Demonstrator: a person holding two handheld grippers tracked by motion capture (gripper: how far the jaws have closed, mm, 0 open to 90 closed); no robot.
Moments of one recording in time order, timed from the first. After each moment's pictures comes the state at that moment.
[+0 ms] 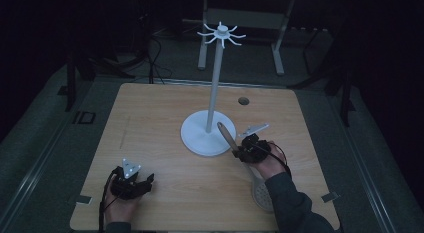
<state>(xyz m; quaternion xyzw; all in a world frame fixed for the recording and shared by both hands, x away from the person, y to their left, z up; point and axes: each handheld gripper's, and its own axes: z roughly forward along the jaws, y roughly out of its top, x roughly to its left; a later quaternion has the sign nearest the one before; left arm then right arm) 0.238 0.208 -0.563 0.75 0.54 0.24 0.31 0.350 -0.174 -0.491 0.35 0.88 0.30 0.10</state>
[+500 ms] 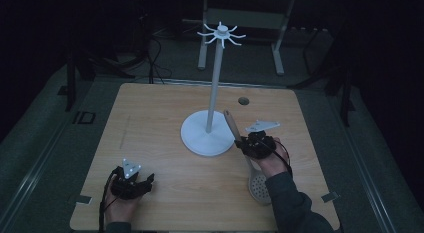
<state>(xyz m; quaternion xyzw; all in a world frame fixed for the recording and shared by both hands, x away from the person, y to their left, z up) 0.238 0.208 -0.563 0.75 0.54 0.24 0.31 0.348 -0.184 -0.474 0.36 0.84 0.37 0.16</state>
